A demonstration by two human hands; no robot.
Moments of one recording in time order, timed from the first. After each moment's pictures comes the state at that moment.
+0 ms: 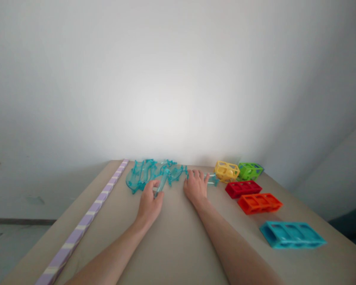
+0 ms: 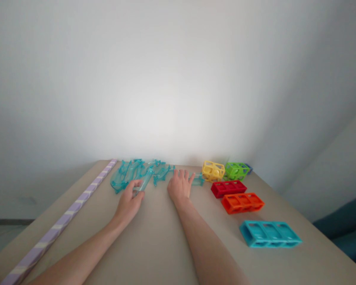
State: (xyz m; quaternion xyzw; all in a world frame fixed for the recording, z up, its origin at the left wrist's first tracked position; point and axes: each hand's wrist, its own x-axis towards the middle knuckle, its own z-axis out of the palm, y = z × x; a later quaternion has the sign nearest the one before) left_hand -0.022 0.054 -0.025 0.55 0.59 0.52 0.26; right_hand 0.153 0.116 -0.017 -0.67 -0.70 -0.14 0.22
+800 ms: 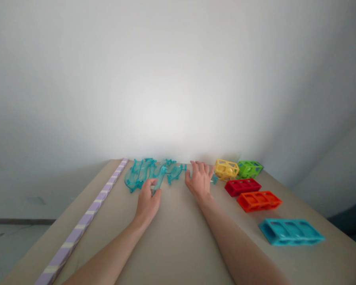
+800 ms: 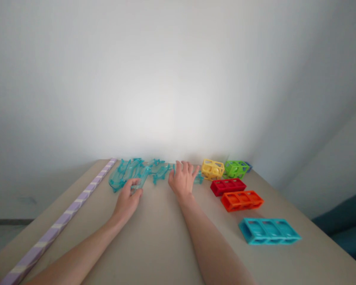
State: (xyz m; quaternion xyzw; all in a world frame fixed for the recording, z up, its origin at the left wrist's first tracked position) left_hand -0.024 0.055 -0.024 0.54 0.62 0.51 0.25; right_hand 0.163 0.117 0.003 -0.65 -0.68 -0.17 0.30
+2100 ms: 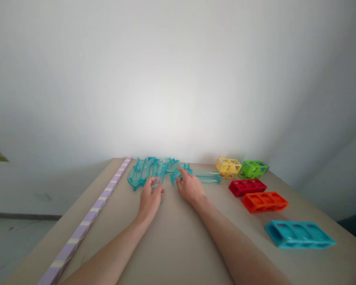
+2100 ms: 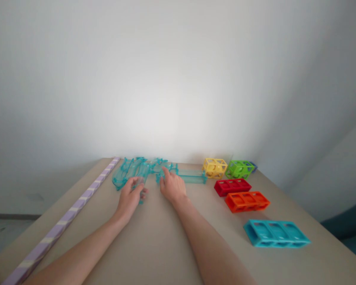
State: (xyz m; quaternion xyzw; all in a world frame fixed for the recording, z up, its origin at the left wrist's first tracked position) left_hand -0.020 0.057 -0.020 0.44 0.56 0.59 0.37; right_hand 0.136 0.105 -0.004 -0.57 -0.79 -0.07 0.23
